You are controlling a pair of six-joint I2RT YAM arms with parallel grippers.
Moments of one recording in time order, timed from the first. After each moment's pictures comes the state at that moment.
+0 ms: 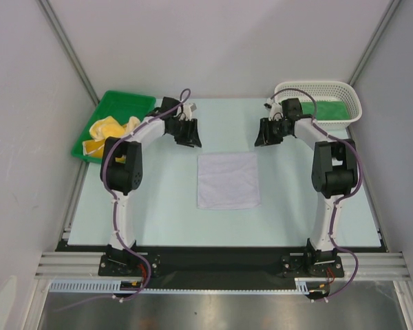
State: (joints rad) left arm -0.27 2.19 1.73 -0.54 0.50 -0.13; right arm 0.12 2.08 1.57 -0.47 -0.52 0.01
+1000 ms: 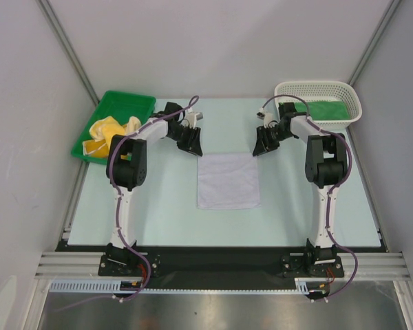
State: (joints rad) left arm -0.27 2.30 1.80 -0.65 0.64 0.11; right arm 0.10 2.28 1.76 -0.73 -0.72 -0.27
